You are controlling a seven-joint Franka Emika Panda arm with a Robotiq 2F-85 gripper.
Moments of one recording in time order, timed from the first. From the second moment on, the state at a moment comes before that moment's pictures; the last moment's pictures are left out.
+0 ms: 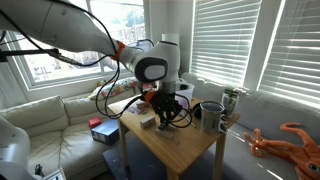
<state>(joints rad) -0.11 -0.11 -0.15 -2.22 0.08 2.14 -0.54</state>
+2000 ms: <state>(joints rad) -0.11 -0.19 -0.15 -2.32 0.03 2.25 -0.45</state>
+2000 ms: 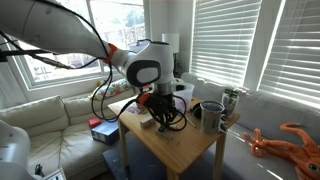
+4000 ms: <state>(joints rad) -0.10 -0.34 -0.18 -2.33 0.02 2.21 -0.46</state>
